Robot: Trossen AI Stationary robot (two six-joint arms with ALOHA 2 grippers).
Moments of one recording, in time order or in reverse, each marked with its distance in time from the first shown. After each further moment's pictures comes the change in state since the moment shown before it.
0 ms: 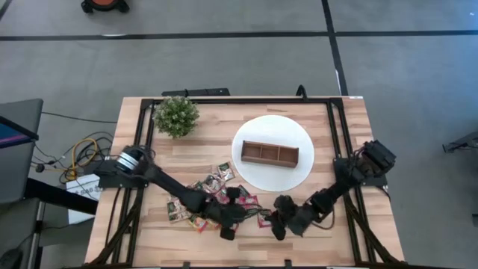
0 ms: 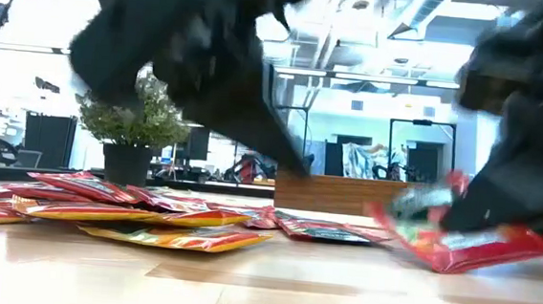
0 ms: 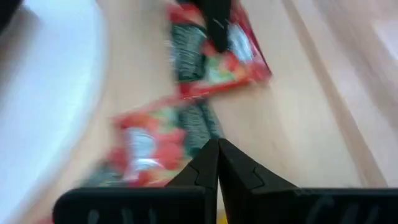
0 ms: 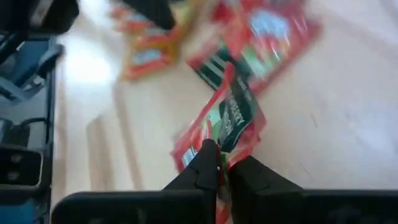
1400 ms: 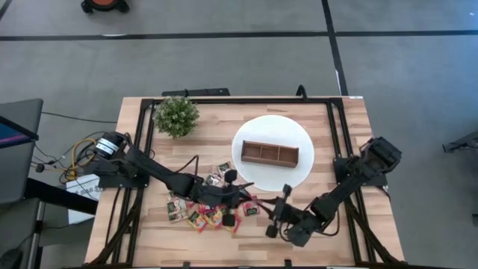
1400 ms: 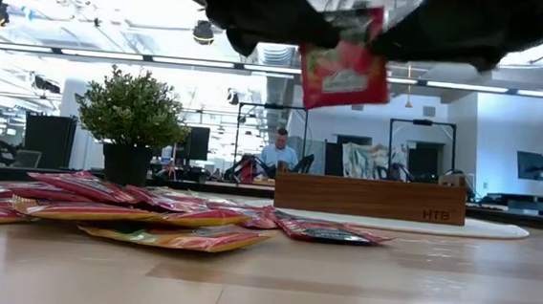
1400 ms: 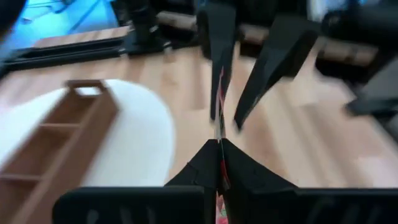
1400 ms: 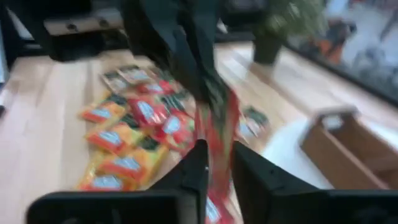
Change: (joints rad) left arm 0.095 -0.234 -0.132 0.226 0.015 0.067; right arm 0.017 -0.092 0.218 -0.265 0.514 -0.526
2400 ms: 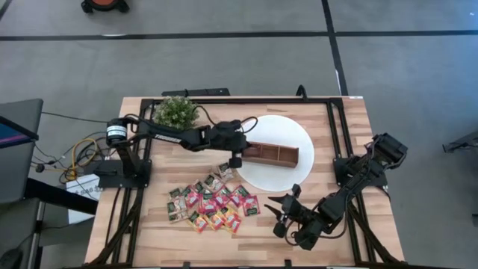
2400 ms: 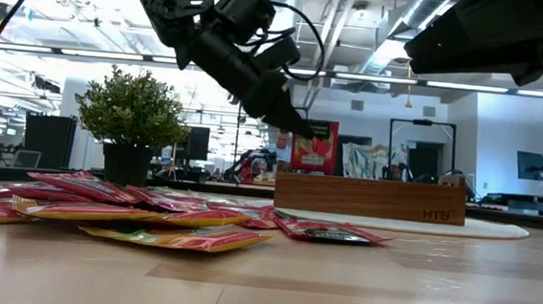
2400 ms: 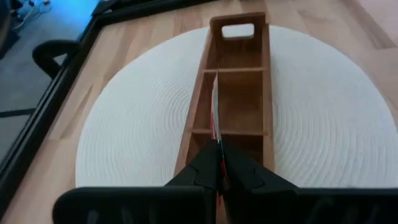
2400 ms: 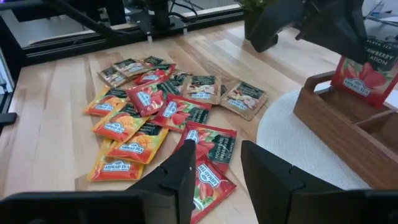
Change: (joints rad) left arm 0.564 0.052 0.001 -0.037 0.395 0.304; right arm 0.048 -0.051 -0.001 -0.201 0.002 0.279
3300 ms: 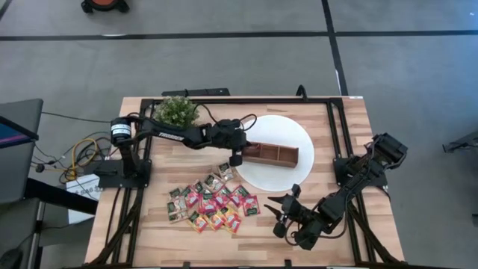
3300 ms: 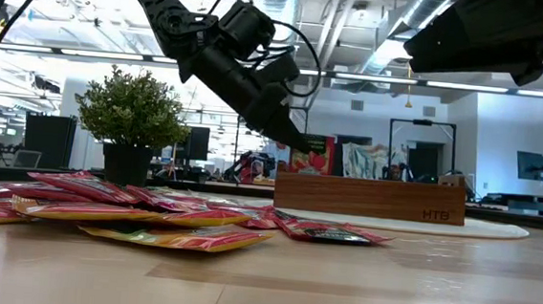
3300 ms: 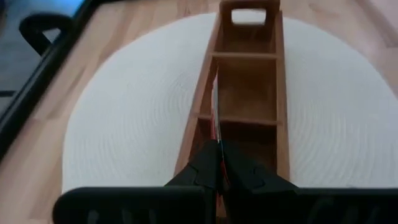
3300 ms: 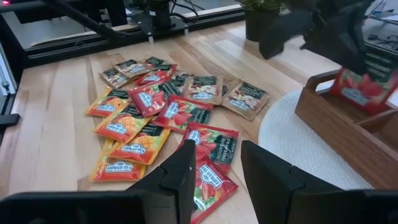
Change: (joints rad) left arm 0.041 0.052 0.000 0.024 0.051 -0.055; right arm 0.000 0.000 0.000 0.009 -0.003 -0.001
